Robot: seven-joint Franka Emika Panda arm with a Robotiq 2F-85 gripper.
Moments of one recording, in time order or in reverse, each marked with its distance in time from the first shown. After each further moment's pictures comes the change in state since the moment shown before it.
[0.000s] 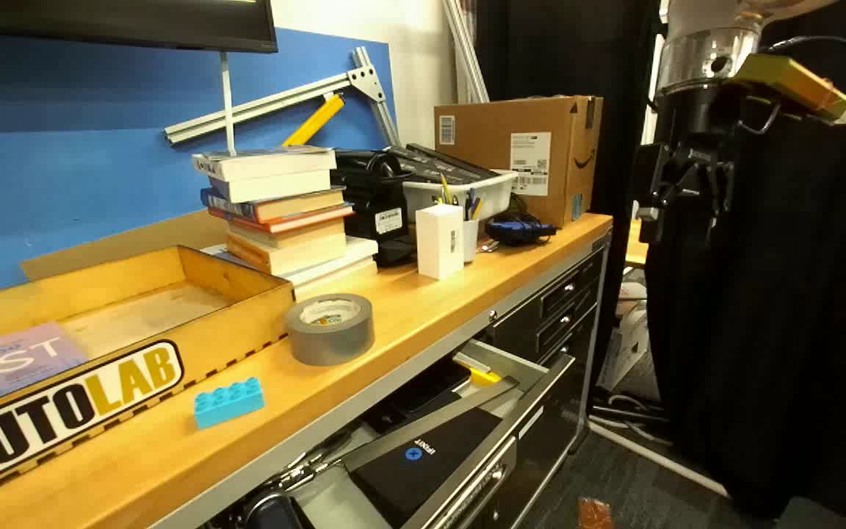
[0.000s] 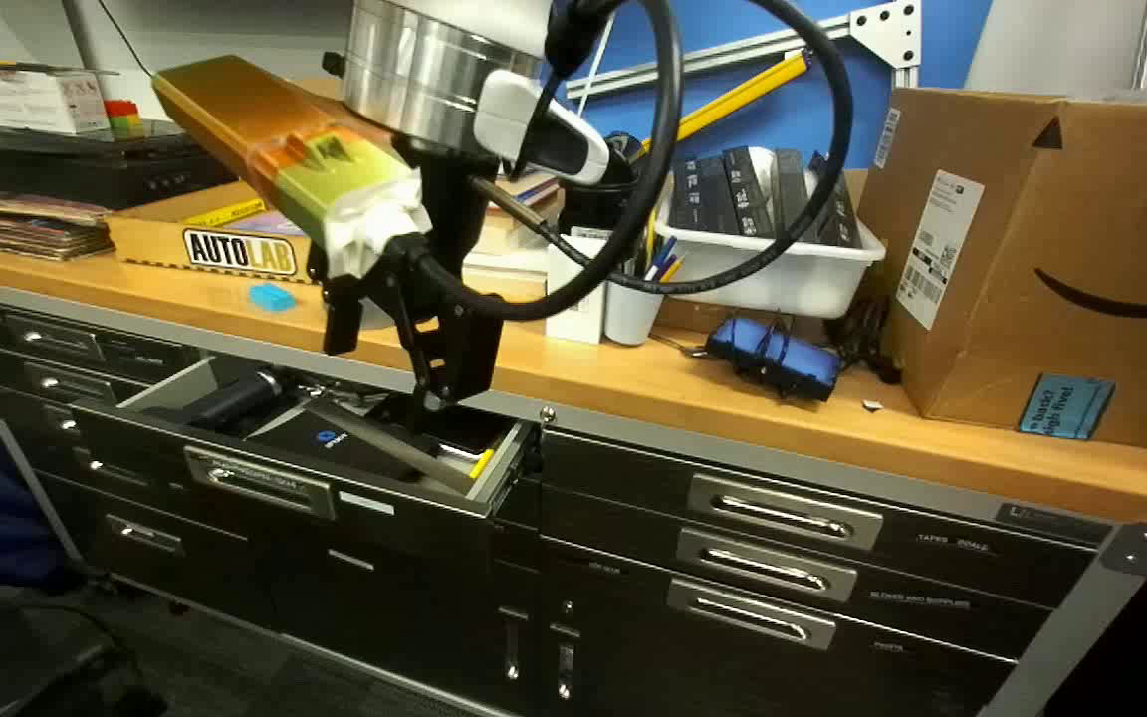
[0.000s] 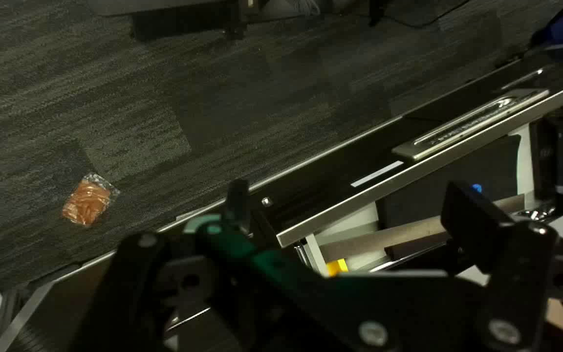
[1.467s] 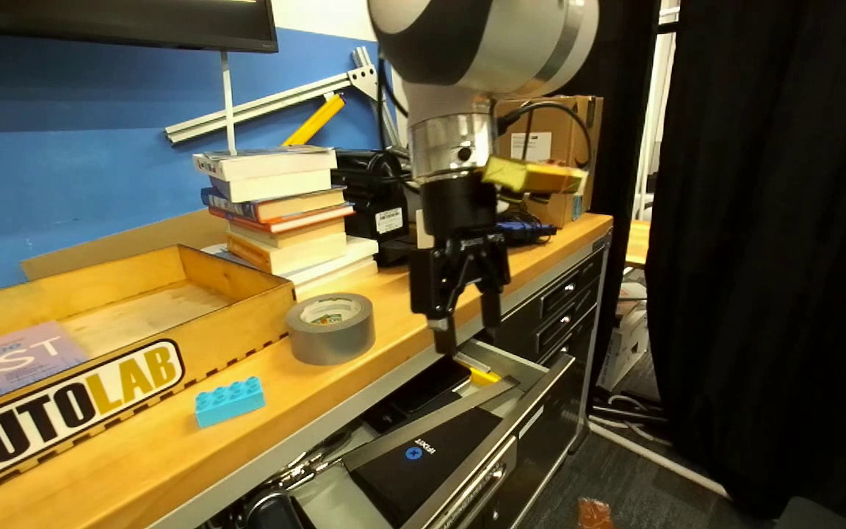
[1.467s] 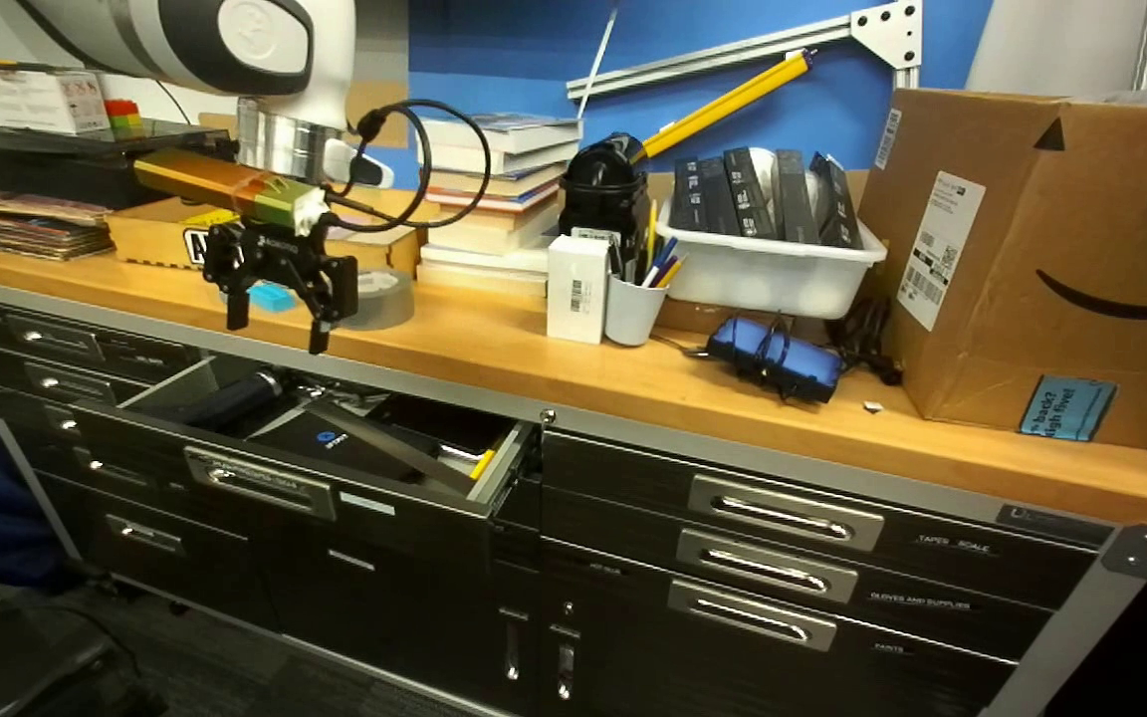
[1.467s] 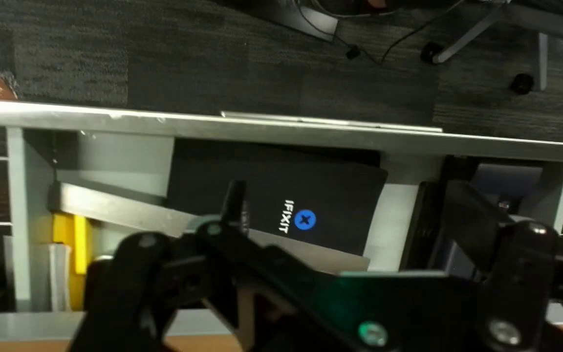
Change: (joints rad) arm 0.217 0.281 0.398 0.090 0.055 0.168 0.074
